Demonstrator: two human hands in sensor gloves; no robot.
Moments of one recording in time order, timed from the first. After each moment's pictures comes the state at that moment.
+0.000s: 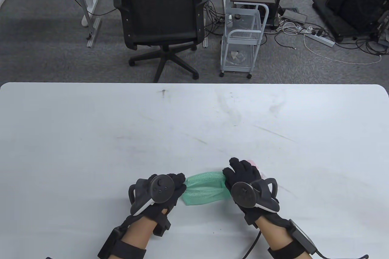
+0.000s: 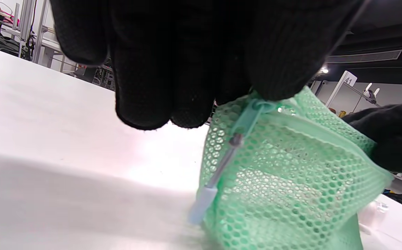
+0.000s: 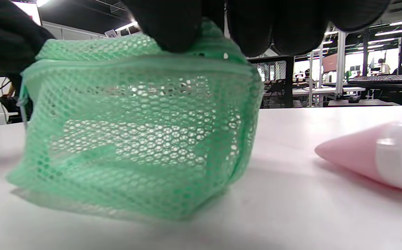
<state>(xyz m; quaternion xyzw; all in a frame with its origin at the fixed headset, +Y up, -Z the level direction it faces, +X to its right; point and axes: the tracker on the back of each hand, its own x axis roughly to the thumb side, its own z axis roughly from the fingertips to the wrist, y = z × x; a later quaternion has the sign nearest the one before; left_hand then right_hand) -0.131 -0.739 -0.262 -0.01 -0.12 0.18 0.98 0.138 -0.744 -0.272 0.22 -0.06 0.97 0.09</state>
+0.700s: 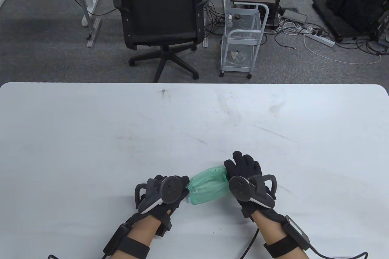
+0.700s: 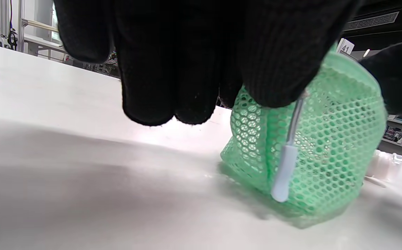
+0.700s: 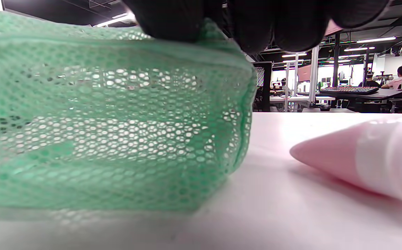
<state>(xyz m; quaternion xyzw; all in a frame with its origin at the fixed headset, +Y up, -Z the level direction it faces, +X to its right) -0.116 -0.763 -0.270 -0.03 -0.14 0.14 0.98 0.136 -0.751 -0.286 0.18 -0.08 0.98 0.07</state>
